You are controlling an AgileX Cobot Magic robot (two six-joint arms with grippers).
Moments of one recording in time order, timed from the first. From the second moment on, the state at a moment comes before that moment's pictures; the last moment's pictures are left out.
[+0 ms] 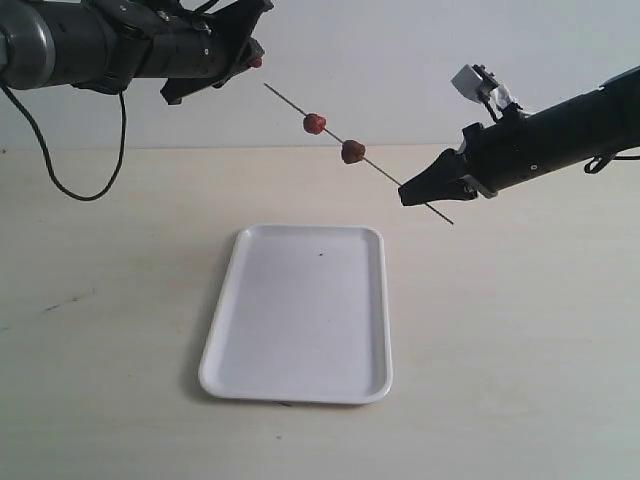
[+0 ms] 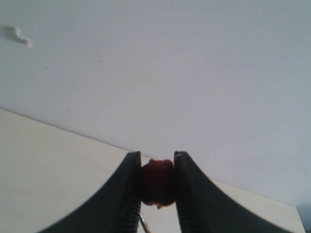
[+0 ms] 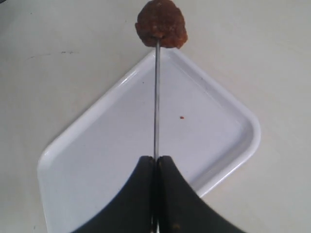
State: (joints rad) left arm -0.37 2.19 -1.79 -1.04 0.13 0.23; right arm -0.13 2.11 -1.40 1.18 1.08 -1.35
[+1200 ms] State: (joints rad) left arm -0.37 2.19 -1.79 -1.03 0.14 0.25; right arm -0.13 2.11 -1.40 1.25 1.13 -1.38
